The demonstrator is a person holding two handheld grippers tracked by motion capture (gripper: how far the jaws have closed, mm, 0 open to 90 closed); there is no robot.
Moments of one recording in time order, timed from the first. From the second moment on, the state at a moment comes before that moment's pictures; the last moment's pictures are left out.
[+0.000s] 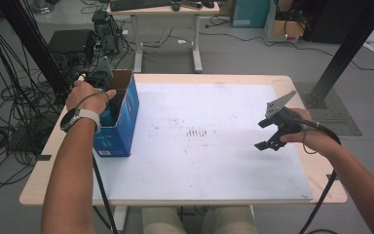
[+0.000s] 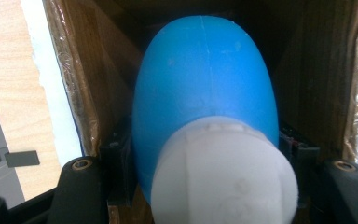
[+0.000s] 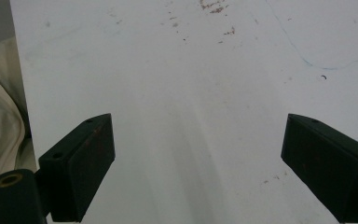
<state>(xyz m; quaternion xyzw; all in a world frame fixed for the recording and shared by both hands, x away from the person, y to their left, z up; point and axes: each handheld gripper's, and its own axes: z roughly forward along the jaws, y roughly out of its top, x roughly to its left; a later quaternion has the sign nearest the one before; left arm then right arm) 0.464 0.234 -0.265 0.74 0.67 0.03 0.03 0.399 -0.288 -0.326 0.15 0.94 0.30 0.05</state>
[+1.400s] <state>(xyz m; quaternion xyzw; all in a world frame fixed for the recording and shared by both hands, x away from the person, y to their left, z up) 0.464 0.234 -0.265 0.74 0.68 0.02 0.03 0.399 -0.288 -0.325 0.15 0.94 0.29 0.05</state>
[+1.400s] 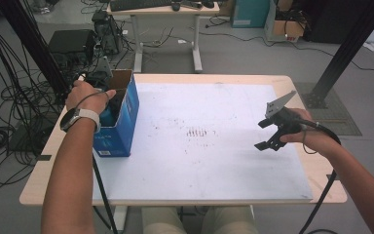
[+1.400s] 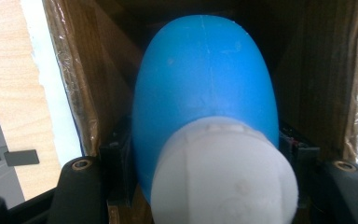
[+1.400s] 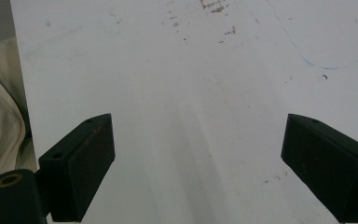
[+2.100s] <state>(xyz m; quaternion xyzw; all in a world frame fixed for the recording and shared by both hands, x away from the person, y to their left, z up) 0.464 0.235 -0.265 0.74 0.68 0.02 0.03 0.399 -0.287 -0.326 0.15 0.94 0.30 0.05</state>
